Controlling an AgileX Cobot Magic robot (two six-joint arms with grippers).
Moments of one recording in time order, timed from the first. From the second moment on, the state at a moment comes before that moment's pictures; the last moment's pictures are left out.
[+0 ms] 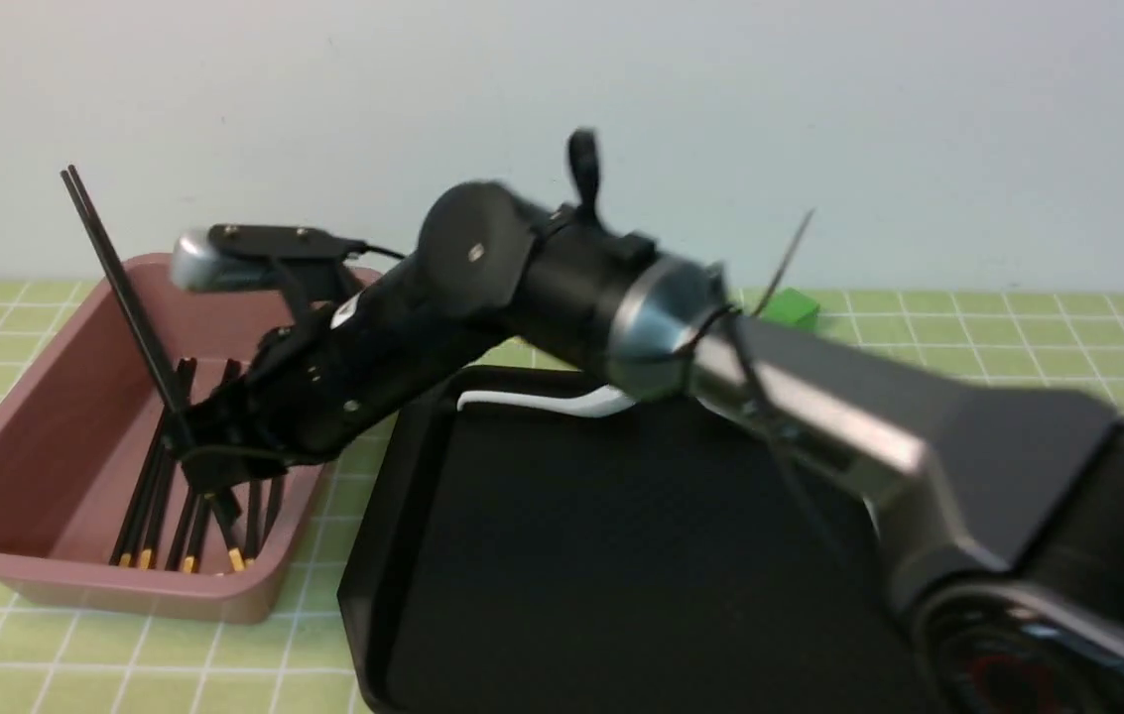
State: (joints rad) right arm 0.78 2.40 -2.23 0.75 0.78 -0.22; left arm -0.13 -0.01 0.03 -0.11 0.39 -0.28
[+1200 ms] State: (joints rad) right arm 0.71 1.70 -2.15 0.07 1.26 0.00; left arm -0.13 -0.01 0.03 -0.11 0.39 -0.28
